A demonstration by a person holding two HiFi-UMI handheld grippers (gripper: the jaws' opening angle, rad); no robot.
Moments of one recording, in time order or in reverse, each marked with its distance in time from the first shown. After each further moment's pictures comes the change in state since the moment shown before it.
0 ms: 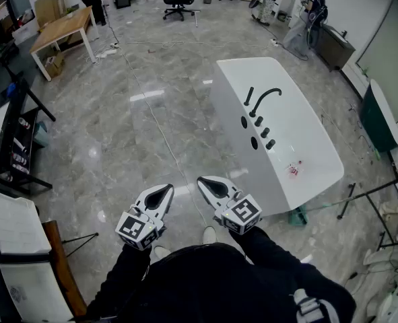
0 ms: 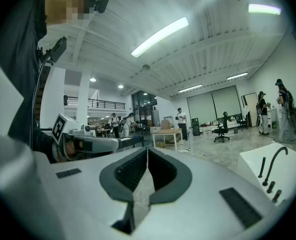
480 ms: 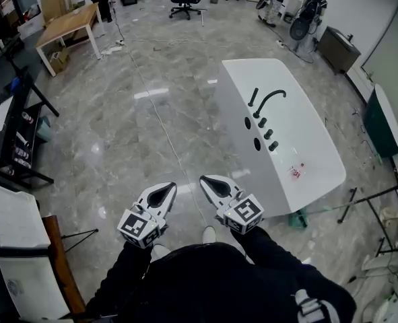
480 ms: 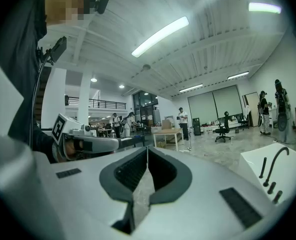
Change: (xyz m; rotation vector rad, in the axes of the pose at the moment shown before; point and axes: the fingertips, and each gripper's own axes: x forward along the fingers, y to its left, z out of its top) left arm 0.006 -0.001 0.003 0.000 0.001 0.021; right arm -0.002 -0.005 -0.002 -0.002 0.001 0.005
